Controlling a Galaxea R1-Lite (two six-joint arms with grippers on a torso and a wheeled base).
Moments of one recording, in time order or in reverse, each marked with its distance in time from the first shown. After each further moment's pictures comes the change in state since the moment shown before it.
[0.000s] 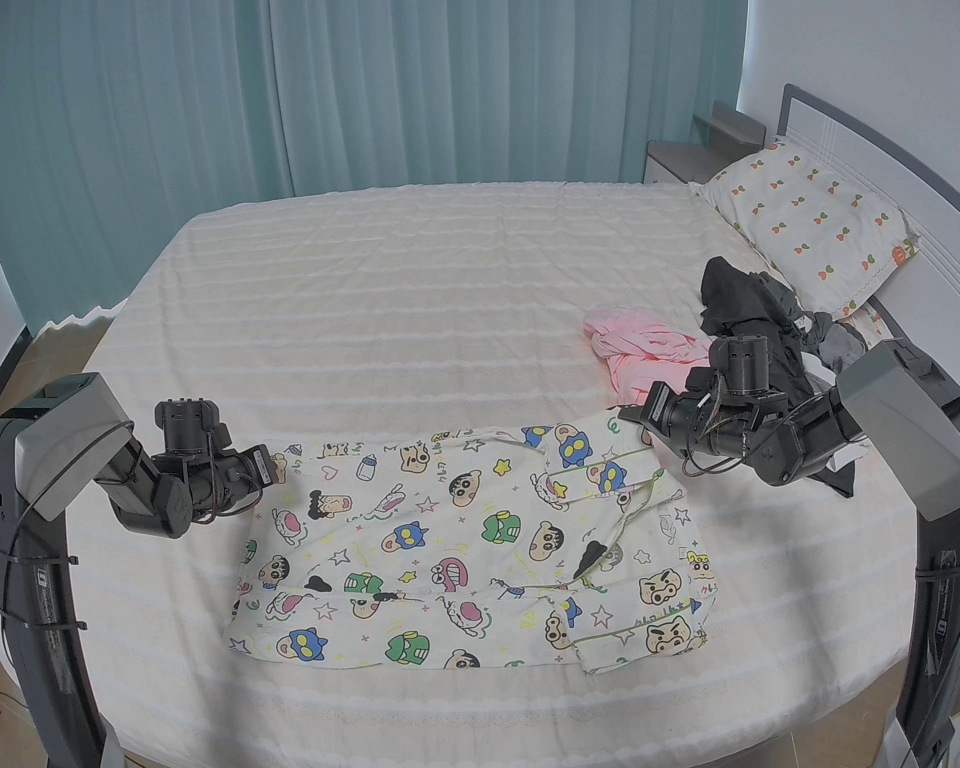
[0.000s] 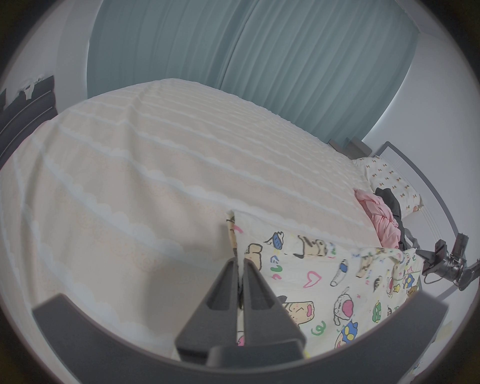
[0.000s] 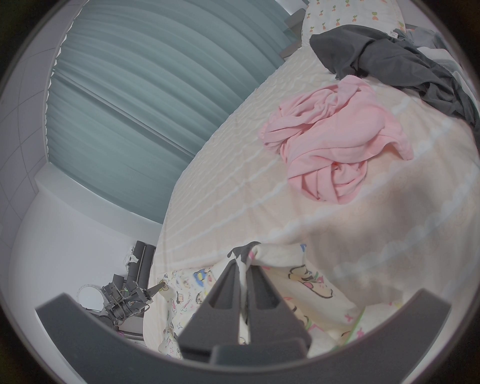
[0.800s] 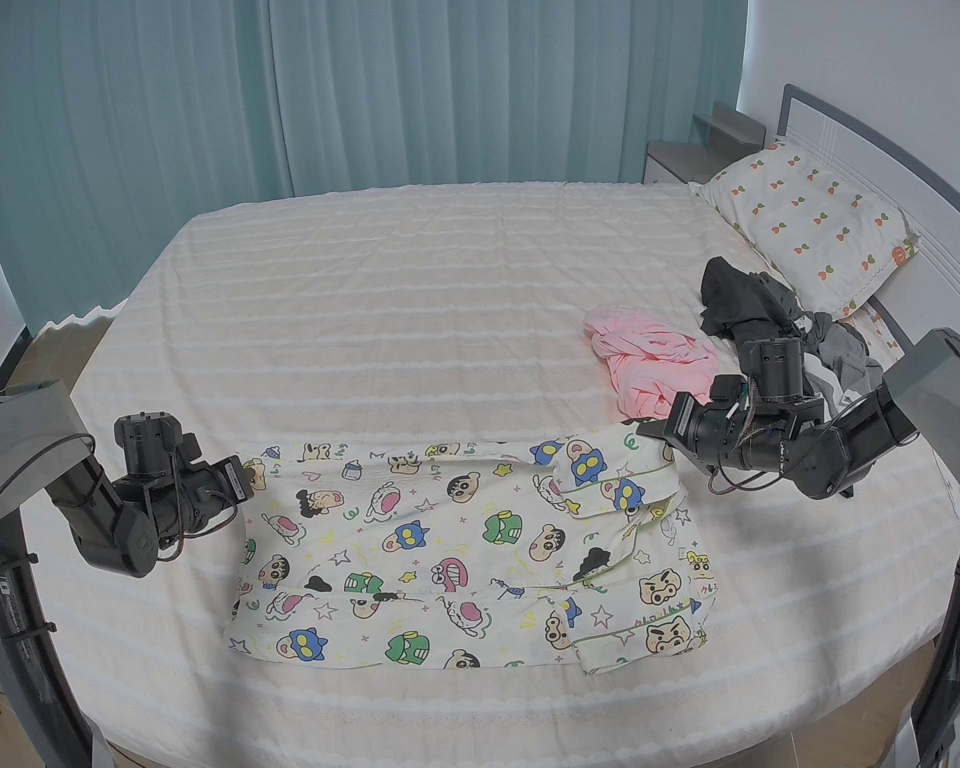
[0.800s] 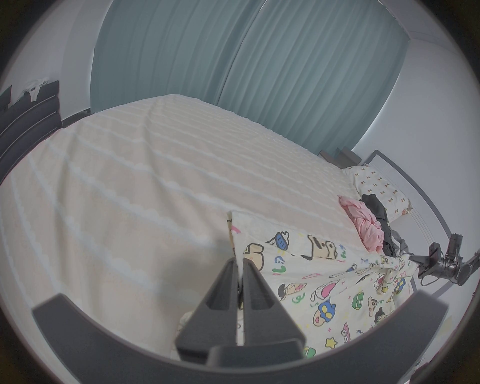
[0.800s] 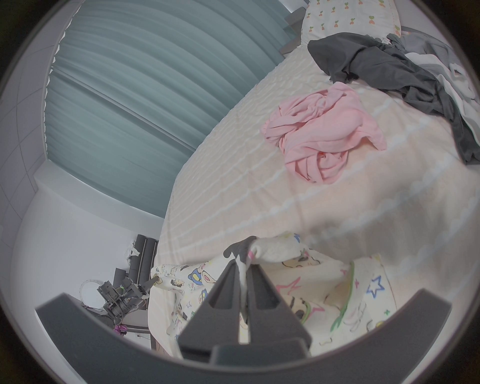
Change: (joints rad) left arm 0.017 -0.180 0.334 -0.234 -0.012 -0.008; right arm 0.009 -0.189 0.240 0.000 0.009 -0.013
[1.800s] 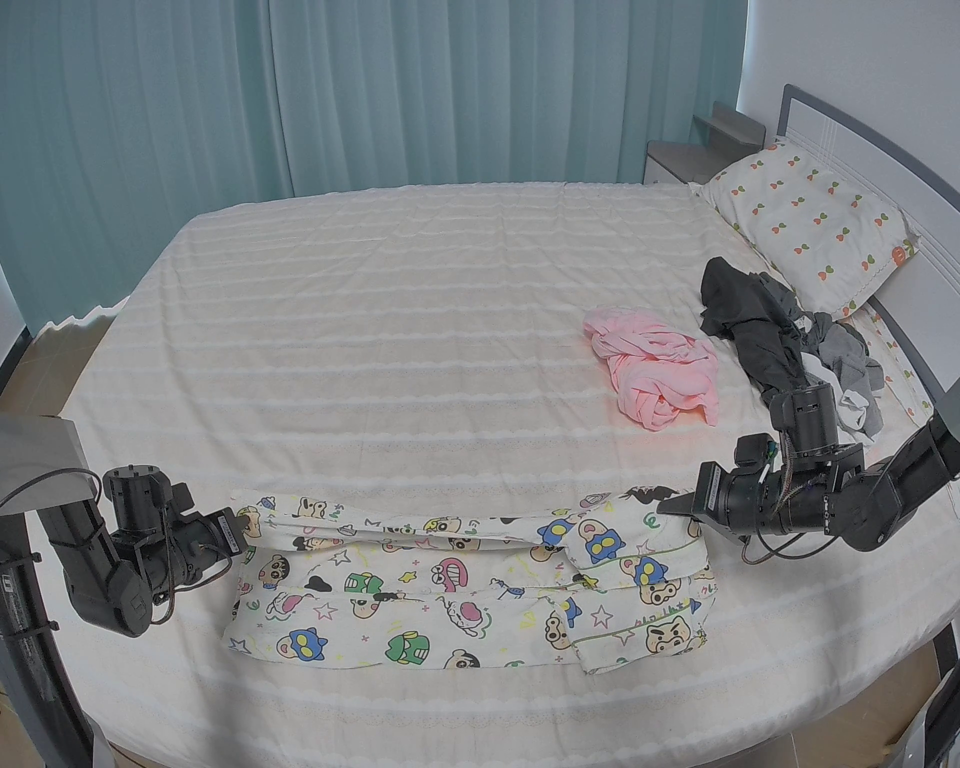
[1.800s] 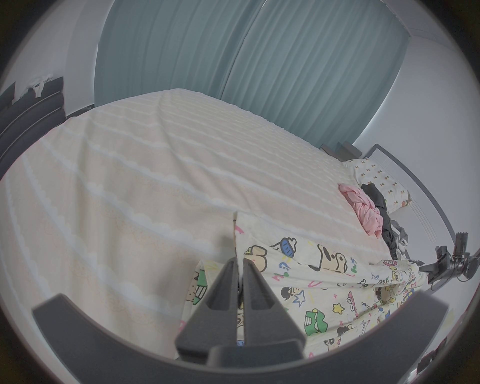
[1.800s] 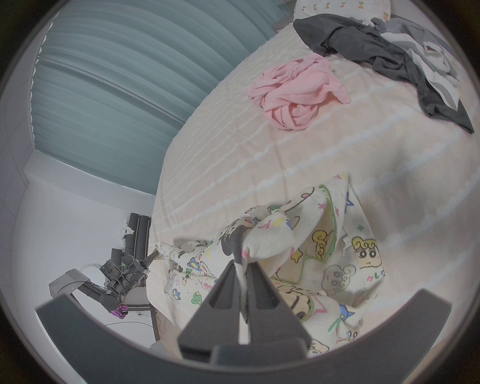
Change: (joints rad) left arm 0.007 0.018 0.290 -0.276 -0.002 0.010; right arm 0.032 -0.199 0.332 0.059 0.021 -0.046
